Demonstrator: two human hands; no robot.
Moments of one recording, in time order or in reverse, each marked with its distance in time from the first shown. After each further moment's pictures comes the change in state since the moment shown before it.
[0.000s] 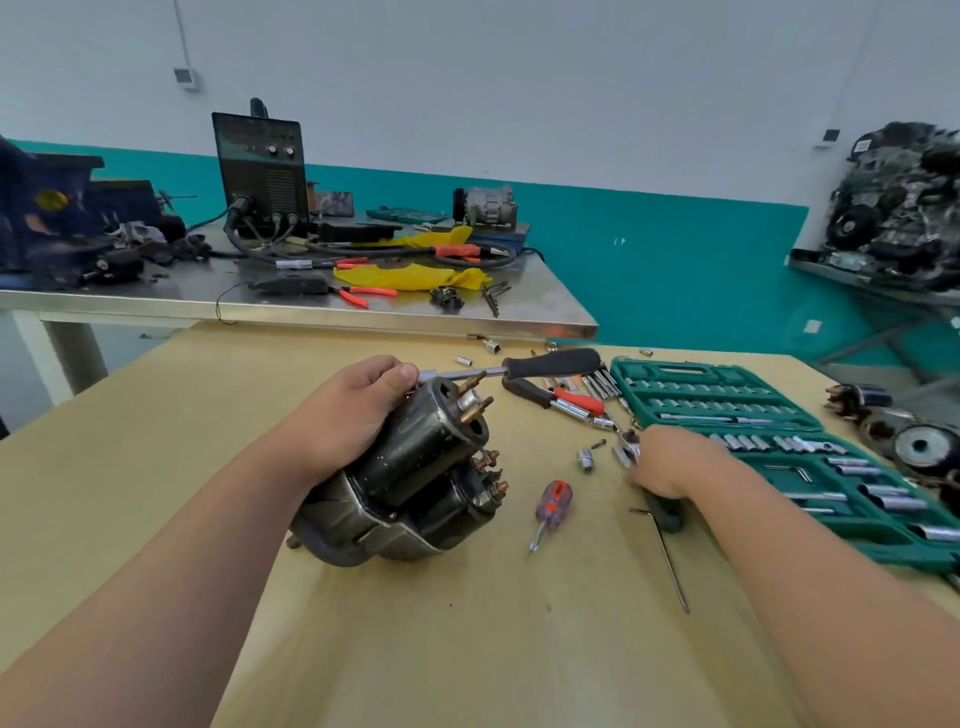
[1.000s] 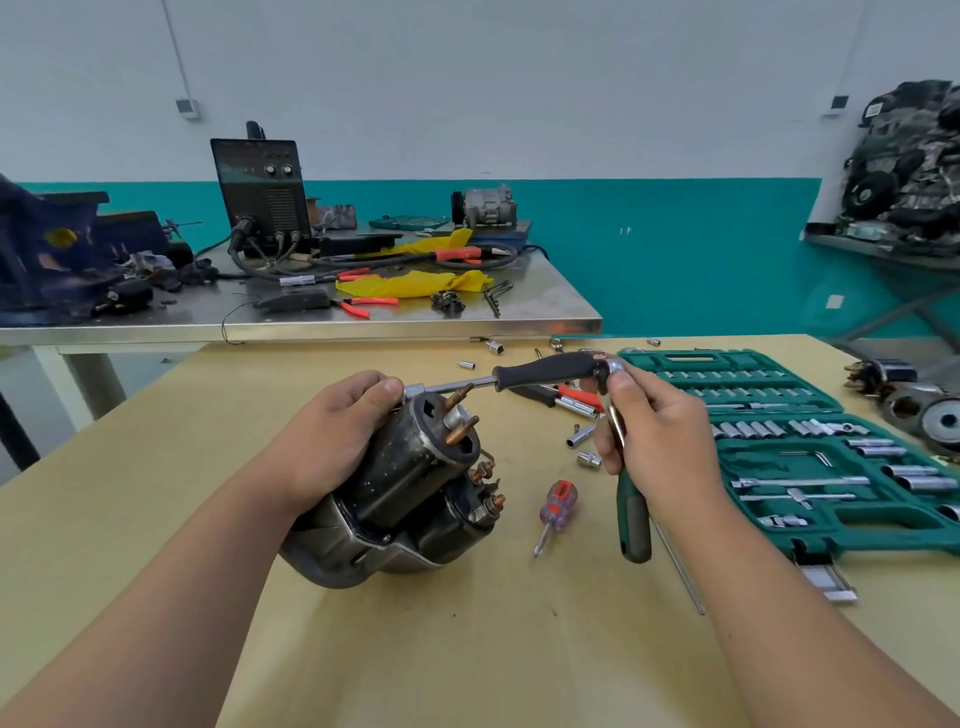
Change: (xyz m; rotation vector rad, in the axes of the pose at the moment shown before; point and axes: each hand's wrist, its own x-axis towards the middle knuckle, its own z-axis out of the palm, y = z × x) left_hand -0.010 0.002 -0.001 0.018 0.017 -0.001; right_hand -0.076 -0.042 -0.014 1.558 0.499 -0.326
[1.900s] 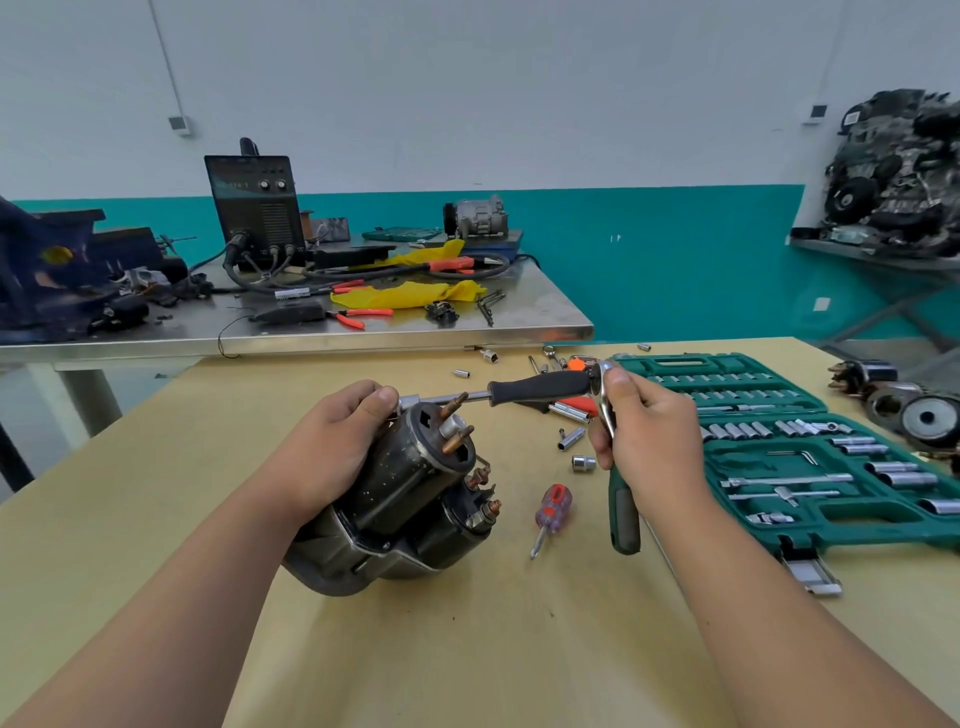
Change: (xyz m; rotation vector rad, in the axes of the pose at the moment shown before) left_hand -0.005 0.006 0.001 0.036 0.039 -0.010; right_hand 0.002 -0.006 0.004 -0.042 0.121 0.059
